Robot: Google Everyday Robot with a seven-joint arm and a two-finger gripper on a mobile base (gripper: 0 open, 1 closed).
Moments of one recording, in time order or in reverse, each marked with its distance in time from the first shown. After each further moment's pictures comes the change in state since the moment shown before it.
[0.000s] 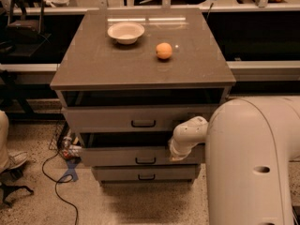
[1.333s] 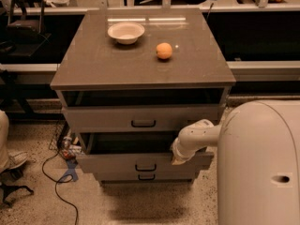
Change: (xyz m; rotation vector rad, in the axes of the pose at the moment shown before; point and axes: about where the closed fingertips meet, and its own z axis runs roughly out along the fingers) arm 0.006 0.011 -0.013 0.024 -0.020 0.026
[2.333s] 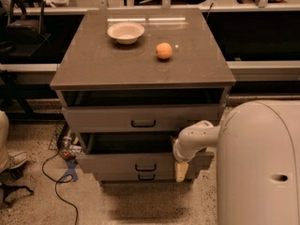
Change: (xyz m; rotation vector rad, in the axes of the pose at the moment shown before) arm -0.001 0.003 0.003 -0.006 -0.001 -0.001
